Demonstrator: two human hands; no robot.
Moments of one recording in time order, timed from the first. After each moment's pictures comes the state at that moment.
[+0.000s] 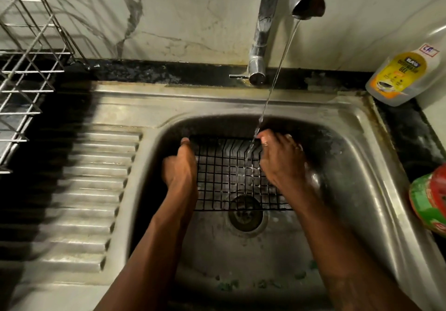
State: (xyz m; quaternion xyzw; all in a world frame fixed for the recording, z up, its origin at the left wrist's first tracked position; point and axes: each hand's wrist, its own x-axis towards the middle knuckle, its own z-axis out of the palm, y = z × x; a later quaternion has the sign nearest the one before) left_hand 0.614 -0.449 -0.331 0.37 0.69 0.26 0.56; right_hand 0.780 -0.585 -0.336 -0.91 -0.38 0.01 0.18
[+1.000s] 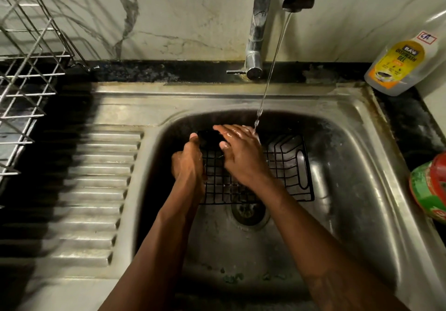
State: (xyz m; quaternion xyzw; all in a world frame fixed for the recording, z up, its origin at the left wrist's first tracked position) left_hand 0.622 -0.463 -0.305 0.39 0.66 0.22 0.60; right_hand 0.726 -0.537 -0.340 -0.79 -0.52 0.05 0.31
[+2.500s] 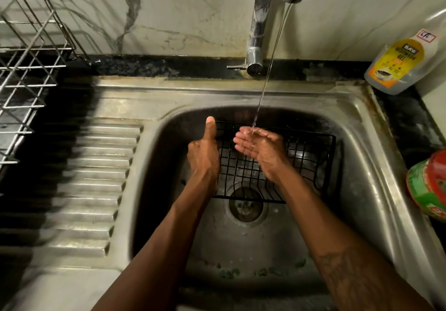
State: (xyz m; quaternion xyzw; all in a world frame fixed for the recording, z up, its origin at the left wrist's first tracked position) left_hand 0.640 -0.488 -0.295 0.47 0.58 0.24 0.62; right_hand 0.766 -0.554 -0.340 -0.57 -0.07 0.45 0.68
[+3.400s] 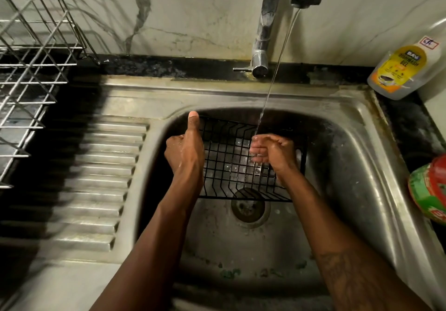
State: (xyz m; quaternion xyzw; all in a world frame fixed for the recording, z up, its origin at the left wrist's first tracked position) left_hand 0.615 -0.460 -0.282 0.46 0.63 0.34 0.54; right_hand 0.774 -0.568 -0.342 -0.70 -0.09 0.36 0.61
